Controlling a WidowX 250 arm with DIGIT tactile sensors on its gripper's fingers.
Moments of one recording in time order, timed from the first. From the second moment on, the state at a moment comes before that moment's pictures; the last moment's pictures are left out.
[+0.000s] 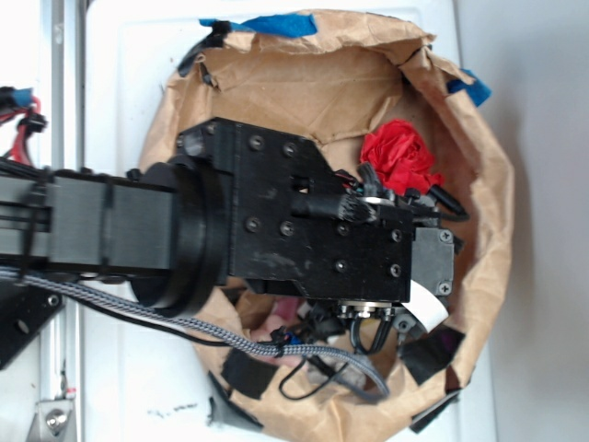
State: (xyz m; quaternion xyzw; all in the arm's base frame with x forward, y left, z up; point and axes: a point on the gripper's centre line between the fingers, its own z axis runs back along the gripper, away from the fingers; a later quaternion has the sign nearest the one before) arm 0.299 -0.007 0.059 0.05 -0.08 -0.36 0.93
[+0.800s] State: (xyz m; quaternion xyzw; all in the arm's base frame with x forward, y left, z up) arm 0.305 -0.012 0.035 0.06 -0.06 -0.34 0.94
